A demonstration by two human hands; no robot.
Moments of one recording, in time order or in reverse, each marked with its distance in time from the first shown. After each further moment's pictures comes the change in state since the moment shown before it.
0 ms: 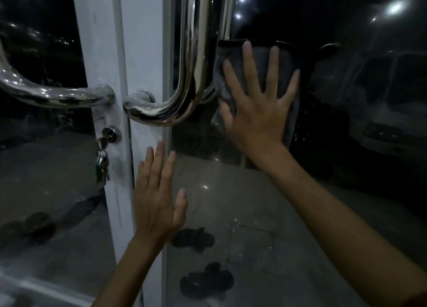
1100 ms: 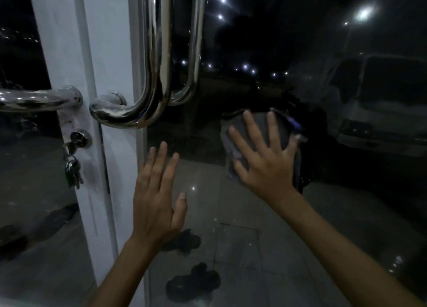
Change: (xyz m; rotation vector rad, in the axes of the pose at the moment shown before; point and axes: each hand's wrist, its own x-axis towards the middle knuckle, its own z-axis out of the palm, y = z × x) left_hand 0.009 0.031 0.016 -0.068 -0.045 0.067; right_hand -0.098 0.064 0.011 -0.008 0.002 -0.138
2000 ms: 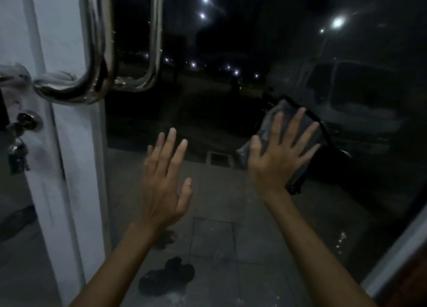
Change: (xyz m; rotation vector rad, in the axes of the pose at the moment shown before) left_hand 0.004 0.069 0.038 -0.086 -0.014 0.052; right_hand -0.043 0.061 -0.017 -0.038 0.004 0.602
